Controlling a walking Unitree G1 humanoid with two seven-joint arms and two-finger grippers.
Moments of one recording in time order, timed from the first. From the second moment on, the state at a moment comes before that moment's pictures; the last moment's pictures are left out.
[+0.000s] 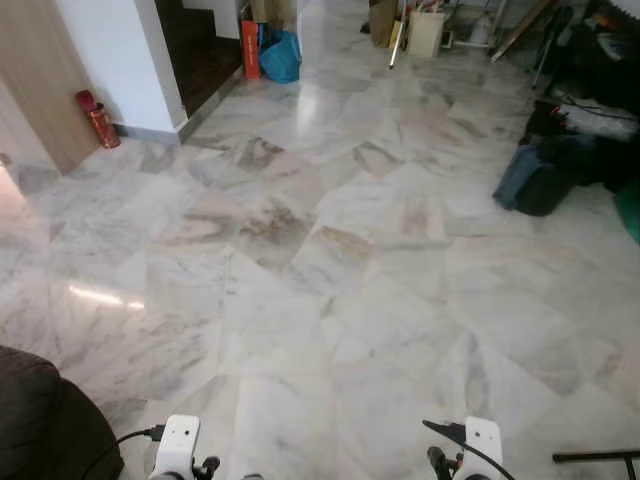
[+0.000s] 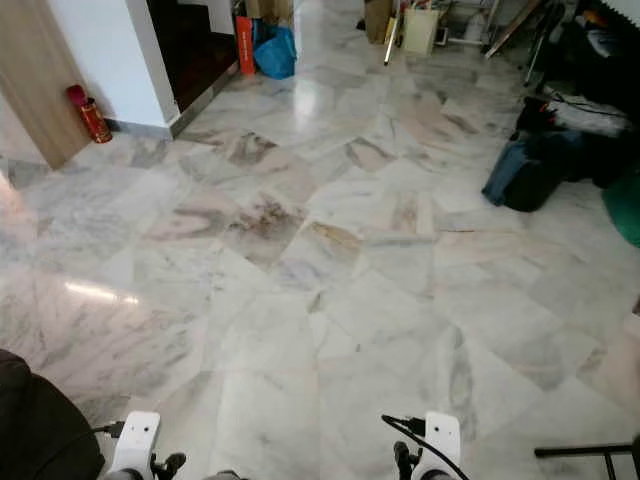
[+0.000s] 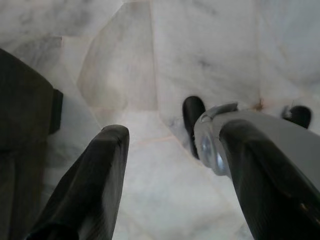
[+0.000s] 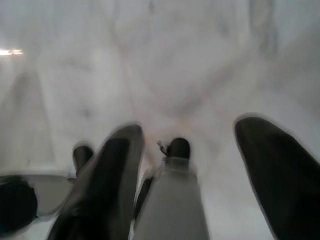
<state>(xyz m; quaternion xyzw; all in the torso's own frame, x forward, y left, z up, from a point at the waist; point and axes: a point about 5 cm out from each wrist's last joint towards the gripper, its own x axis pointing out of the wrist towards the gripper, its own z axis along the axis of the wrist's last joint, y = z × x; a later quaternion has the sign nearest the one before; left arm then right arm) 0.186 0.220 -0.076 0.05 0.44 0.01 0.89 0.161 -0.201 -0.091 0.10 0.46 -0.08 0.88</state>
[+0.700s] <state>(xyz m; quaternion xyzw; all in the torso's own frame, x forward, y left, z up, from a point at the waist) 0.171 0.212 -0.085 0.03 0.47 -0.01 0.88 0.161 -0.209 -0.090 0.09 0.46 -0.08 0.88</state>
